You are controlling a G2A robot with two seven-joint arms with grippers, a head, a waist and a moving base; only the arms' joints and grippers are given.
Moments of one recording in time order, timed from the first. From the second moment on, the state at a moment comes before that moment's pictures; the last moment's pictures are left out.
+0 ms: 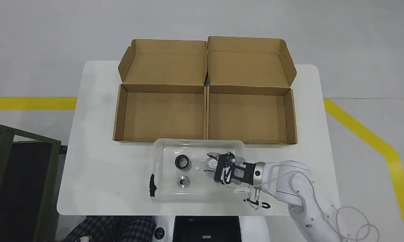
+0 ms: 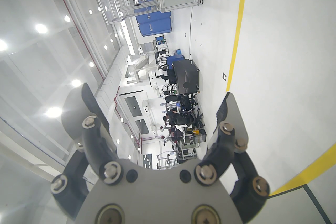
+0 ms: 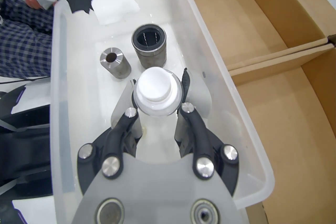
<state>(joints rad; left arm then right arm) -0.01 -0.37 -0.75 -1.25 2.03 -0.40 0.22 -1.44 -1.16 1.17 -1.96 -1.28 -0.83 0.41</state>
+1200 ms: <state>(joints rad) -0.01 -0.37 -0.75 -1.25 2.03 -0.40 0.22 -1.43 -1.15 1.30 -1.93 -0.96 -0.83 -0.20</state>
